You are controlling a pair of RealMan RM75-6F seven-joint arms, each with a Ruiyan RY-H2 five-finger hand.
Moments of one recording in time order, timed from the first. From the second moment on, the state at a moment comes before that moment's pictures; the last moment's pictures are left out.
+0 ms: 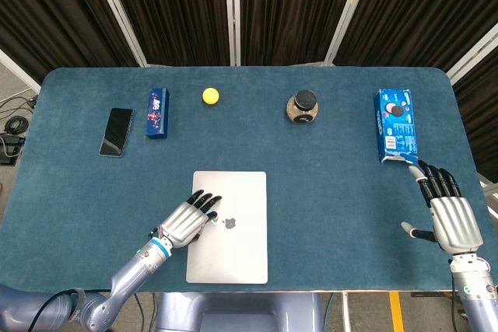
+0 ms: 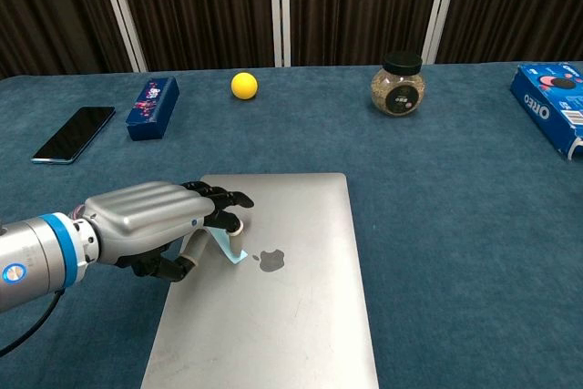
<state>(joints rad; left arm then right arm) -0.71 -1.62 0.02 -1.63 1.15 0.94 0.57 0.18 -1.10 0.08 -1.61 -1.50 1.41 0.05</state>
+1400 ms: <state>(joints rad) -0.71 -1.62 0.03 -1.64 1.16 0.93 0.57 0.18 -1.10 0.08 -1.61 -1.50 1.41 0.05</state>
